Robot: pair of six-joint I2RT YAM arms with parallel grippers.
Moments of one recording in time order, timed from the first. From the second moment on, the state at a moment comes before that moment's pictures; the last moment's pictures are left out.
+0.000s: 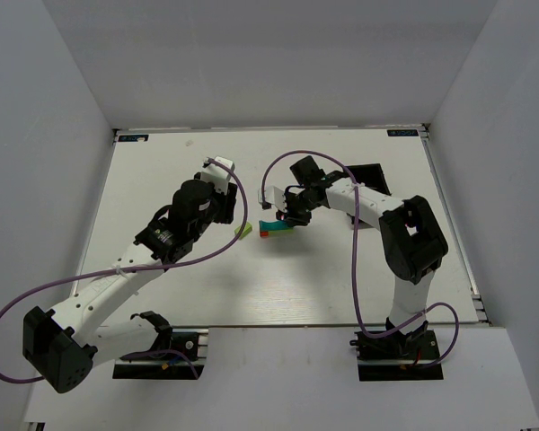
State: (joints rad) left arm -0.65 1.07 0.91 -0.23 -0.28 -0.05; right arm 0.61 1.89 1.37 -0.57 -0.43 -1.00
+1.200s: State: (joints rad) left arm -0.65 1.07 0.91 -0.23 -0.28 -0.05; right arm 0.62 1.89 1.37 -0.58 -0.44 -1.00
